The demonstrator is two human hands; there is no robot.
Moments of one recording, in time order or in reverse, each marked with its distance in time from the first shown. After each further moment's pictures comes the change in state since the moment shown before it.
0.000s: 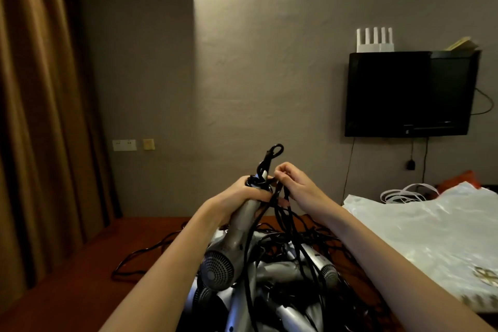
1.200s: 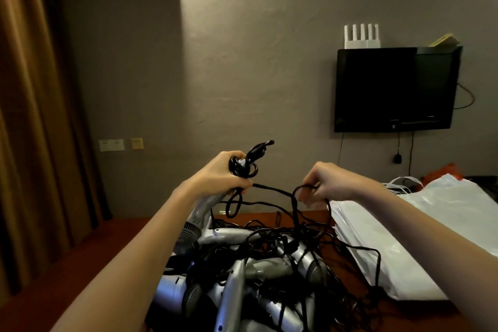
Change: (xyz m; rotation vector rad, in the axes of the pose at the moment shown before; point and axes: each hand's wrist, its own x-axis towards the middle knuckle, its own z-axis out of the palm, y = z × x) left_hand 0.017 0.021 -0.031 0.649 0.164 0.134; right_hand -0.008 -0.003 -0.082 -0.629 -0.331 0.220
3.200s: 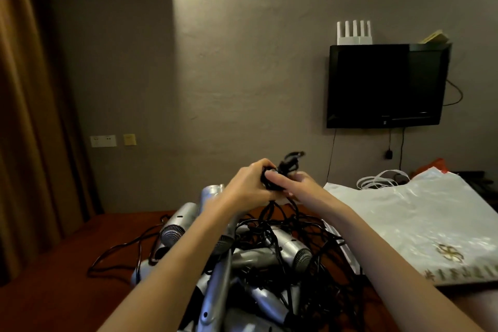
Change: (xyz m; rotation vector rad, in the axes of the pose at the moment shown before) left_hand 0.006 0.019 0.085 0.148 0.056 0.104; right_hand -0.028 -0.029 0.049 0.663 0.215 0.040
